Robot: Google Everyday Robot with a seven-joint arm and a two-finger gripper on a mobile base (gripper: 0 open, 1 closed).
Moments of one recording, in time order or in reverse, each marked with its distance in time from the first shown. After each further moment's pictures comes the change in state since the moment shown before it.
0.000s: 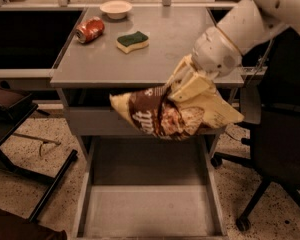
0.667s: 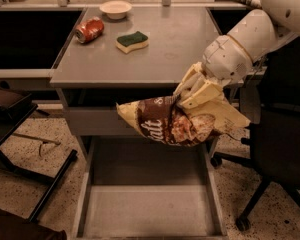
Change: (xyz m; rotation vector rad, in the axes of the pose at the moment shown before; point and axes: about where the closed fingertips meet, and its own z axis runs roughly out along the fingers) arm 0.019 0.024 -0.005 -0.076 -0.064 -0.047
